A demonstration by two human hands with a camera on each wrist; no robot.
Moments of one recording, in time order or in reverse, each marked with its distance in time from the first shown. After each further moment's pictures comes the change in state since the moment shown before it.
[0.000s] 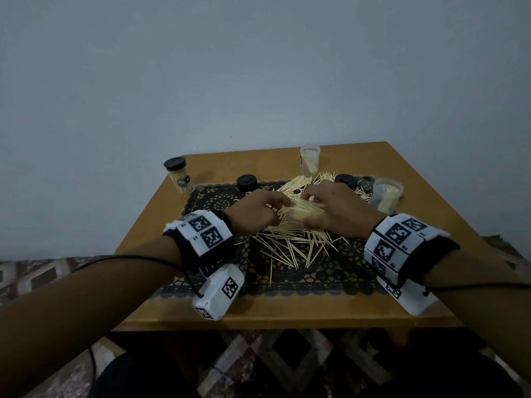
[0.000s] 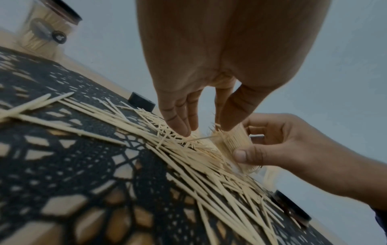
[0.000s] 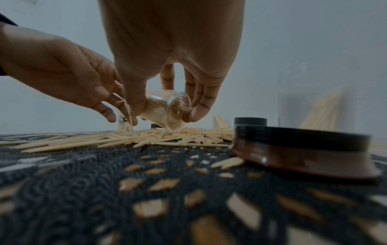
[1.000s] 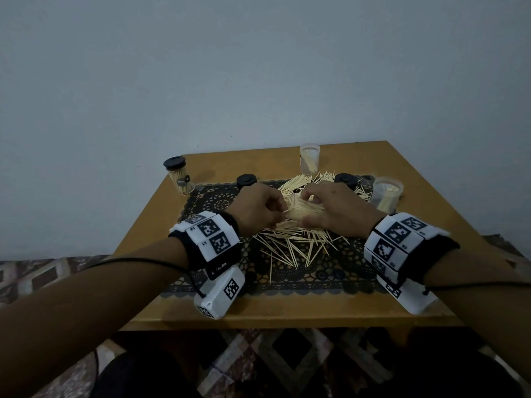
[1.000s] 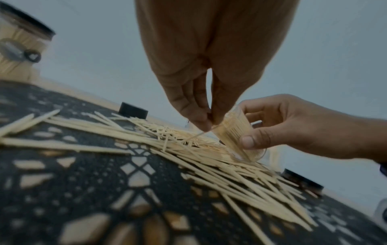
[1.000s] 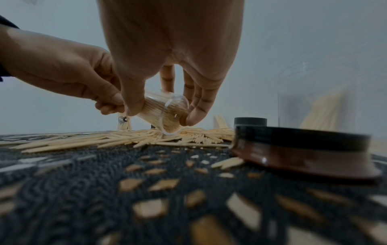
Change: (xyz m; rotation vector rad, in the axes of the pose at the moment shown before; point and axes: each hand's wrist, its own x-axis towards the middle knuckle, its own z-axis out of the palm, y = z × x) left_hand 0.002 -0.001 0.003 0.095 0.150 0.069; right_hand -0.001 0.000 0.002 0.016 -0.006 -0.010
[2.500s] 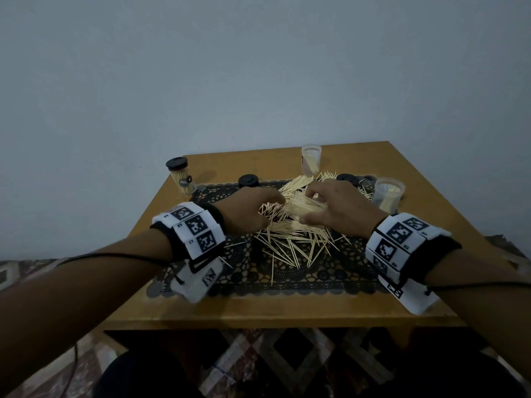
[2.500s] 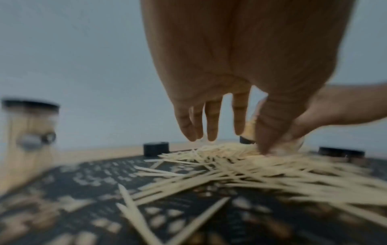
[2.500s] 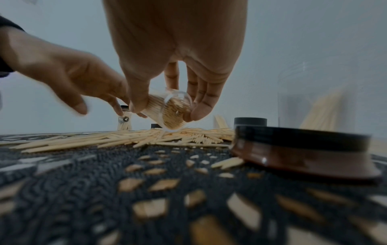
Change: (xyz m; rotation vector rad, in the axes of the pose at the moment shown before) left_hand 0.001 -0.011 -0.020 0.308 -0.208 0.067; right_hand 0.000 0.002 -0.001 -0.001 0.060 0.015
